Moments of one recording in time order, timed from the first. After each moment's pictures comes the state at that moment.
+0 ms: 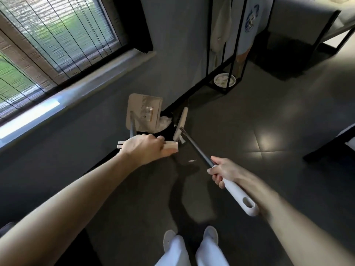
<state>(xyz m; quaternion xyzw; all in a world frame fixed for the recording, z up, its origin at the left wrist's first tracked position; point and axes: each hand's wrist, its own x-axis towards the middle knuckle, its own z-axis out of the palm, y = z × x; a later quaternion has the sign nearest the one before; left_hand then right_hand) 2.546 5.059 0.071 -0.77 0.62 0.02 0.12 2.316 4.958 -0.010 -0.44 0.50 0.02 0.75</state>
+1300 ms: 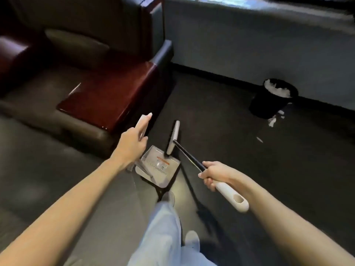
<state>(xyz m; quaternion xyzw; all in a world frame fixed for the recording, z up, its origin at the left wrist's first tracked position) 2.081 5.496 0.021 -0.93 -0.04 0.04 -0.35 2.076 5.228 -0.021 -0.66 0.21 0.49 0.53</state>
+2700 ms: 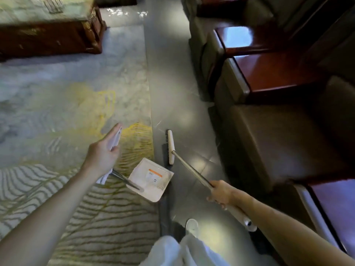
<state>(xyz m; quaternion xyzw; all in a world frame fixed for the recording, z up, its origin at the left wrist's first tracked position) 1.700 6.388 0.025 -0.76 -0.57 -0.19 -0.24 1.994 6.203 -0.052 -0.76 -0.35 0.55 0.02</state>
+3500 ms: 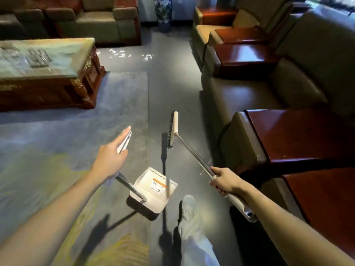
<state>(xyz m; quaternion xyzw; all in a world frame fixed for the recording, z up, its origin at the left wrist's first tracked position) 1.965 7.167 0.019 -0.76 -0.54 -0.24 -0.28 2.277 7.014 -0.034 -0.76 -0.36 0.50 0.18</state>
